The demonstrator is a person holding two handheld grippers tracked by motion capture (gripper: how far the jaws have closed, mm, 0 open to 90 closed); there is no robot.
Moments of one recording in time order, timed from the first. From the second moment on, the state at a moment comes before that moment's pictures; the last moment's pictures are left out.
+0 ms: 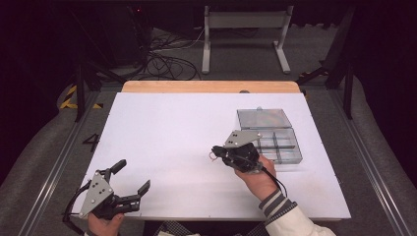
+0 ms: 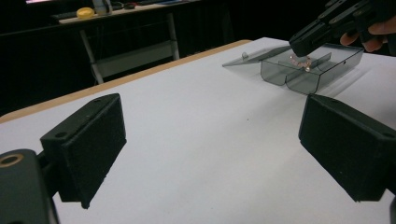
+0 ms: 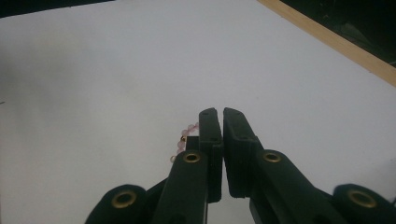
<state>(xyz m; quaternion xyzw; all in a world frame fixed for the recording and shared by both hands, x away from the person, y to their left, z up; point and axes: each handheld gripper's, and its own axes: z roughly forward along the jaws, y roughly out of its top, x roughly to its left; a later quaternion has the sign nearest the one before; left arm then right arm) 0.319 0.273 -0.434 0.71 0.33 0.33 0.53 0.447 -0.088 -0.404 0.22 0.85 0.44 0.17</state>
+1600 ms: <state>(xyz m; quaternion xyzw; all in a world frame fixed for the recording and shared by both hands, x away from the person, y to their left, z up) 0.319 0.273 -0.433 0.71 0.33 0.33 0.53 0.486 -0.213 -0.407 0.36 0.81 0.39 0.25</state>
